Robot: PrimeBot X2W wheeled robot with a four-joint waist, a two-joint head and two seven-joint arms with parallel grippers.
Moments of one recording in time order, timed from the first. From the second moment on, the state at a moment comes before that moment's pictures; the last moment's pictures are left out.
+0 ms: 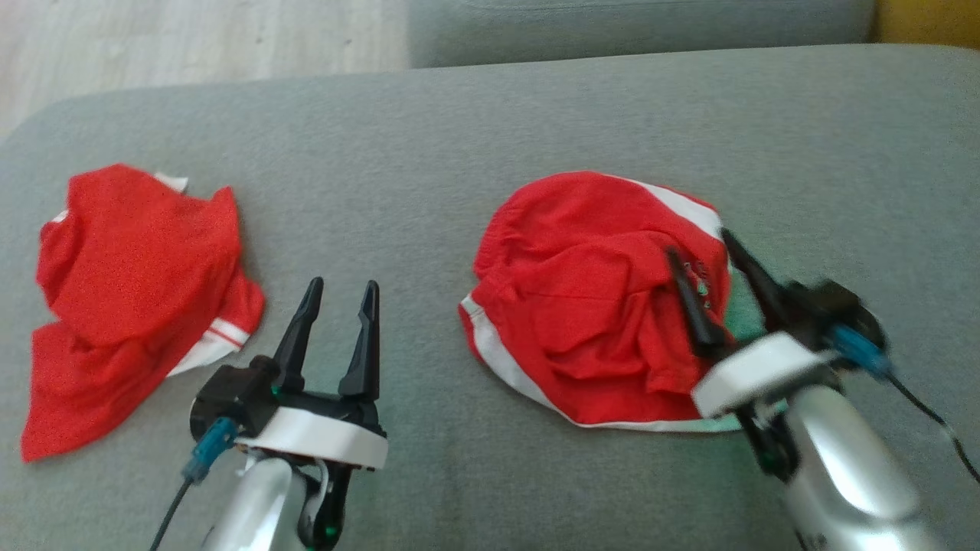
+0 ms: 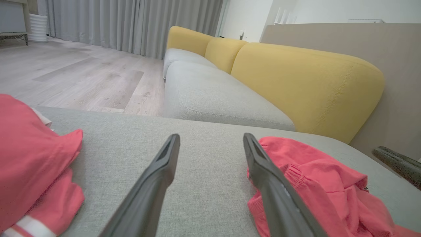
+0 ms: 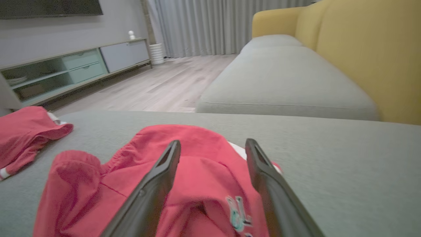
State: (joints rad) left arm -0.22 0.06 -0.29 0.36 -0.37 -0.13 -0.25; right arm -0.38 -0.15 0.35 0.56 0.27 0.13 -0.25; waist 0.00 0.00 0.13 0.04
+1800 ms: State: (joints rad) left arm -0.57 0.37 -0.98 0.58 -0.70 -0.13 -0.17; right arm -0.07 -0.05 0.01 0.24 0.13 0.13 -0.25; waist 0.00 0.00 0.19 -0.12
